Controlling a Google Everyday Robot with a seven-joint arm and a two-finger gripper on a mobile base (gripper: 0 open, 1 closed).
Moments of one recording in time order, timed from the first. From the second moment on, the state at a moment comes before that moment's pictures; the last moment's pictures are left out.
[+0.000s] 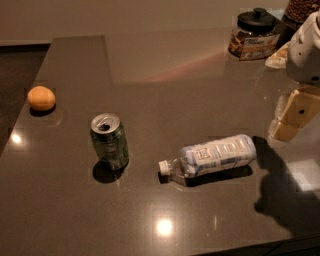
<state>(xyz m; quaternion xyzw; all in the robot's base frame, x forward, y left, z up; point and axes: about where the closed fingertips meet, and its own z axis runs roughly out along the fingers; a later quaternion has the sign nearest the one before) 0.438 -0.216 0.977 -0.60 0.78 -0.04 0.16</state>
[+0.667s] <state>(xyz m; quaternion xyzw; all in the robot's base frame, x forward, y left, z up) 0.444 -0.215 0.973 -0.60 0.78 -0.01 0.16</state>
